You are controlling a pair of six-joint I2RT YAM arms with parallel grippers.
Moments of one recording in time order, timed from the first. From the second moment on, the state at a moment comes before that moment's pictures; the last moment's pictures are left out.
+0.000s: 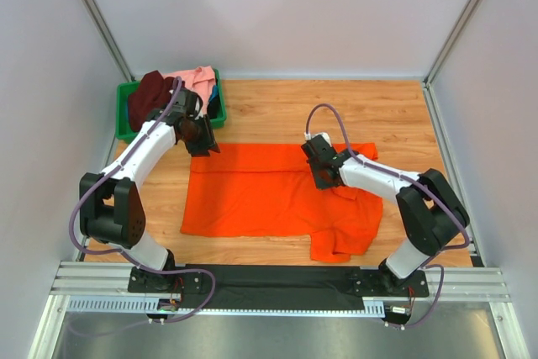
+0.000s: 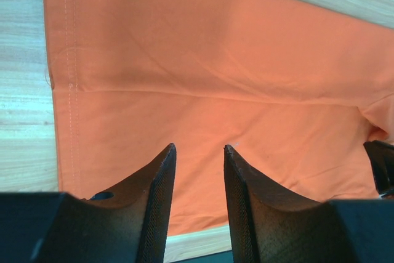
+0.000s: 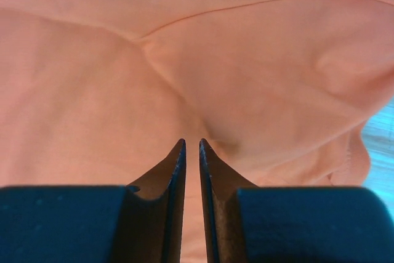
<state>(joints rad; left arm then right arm) -0.21 1.58 1.28 -0.76 0.16 -0.52 0.62 1.62 0.97 -0.49 0.31 0.30</state>
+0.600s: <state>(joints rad) -0.19 1.58 1.28 -0.76 0.15 -0.52 0.64 1.75 1.06 -0.53 0.41 0.21</state>
